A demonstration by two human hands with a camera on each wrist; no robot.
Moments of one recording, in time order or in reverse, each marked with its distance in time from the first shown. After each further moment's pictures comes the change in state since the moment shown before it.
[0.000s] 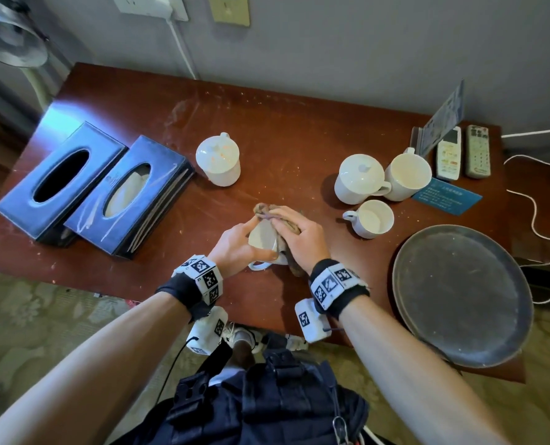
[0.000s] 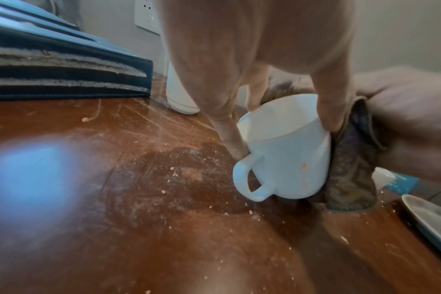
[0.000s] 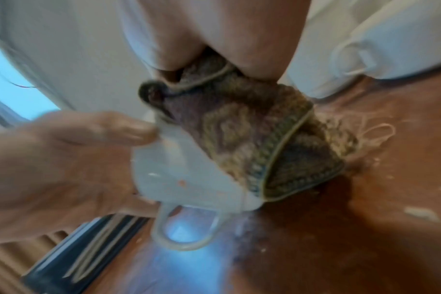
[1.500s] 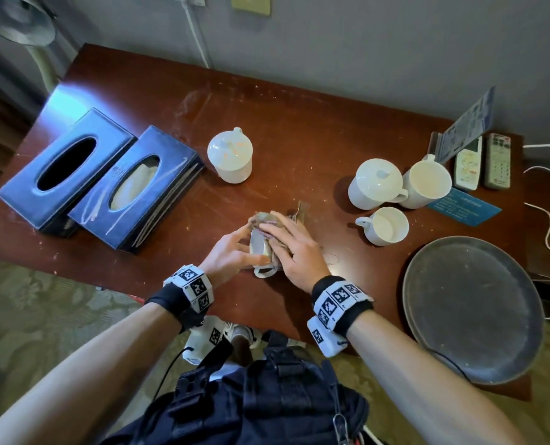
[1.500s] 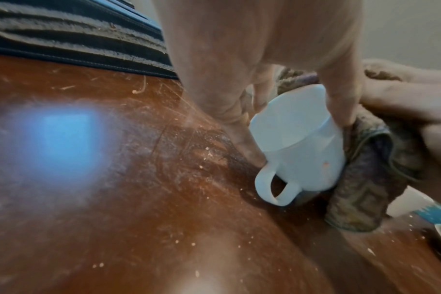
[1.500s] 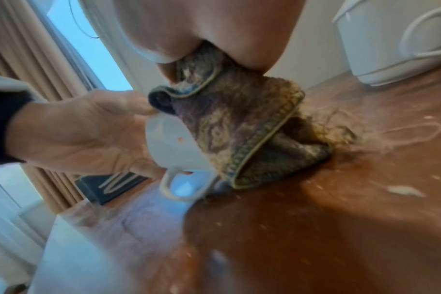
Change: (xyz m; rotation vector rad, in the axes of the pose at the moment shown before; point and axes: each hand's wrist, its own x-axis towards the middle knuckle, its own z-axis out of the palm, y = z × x) left_hand -0.013 -0.019 -0.011 -0.534 -0.069 -0.034; right_hand -0.007 0.017 0.019 -0.389 -0.134 -0.351
